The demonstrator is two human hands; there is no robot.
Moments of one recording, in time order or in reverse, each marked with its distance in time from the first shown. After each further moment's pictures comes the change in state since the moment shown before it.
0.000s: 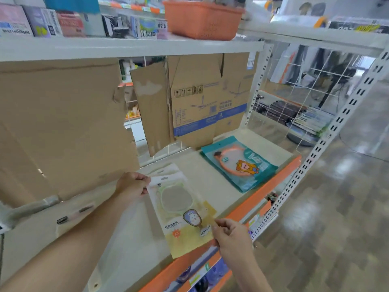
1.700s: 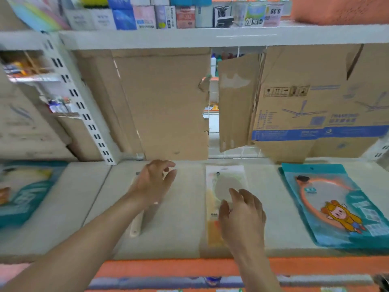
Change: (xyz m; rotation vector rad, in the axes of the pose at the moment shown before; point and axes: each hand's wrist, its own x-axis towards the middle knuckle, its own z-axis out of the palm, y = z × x) left_hand -0.108 0.014 -0.041 0.635 0.474 0.151; right_hand 0.070 -0.044 0.048 -0.782 -0.165 -0.588
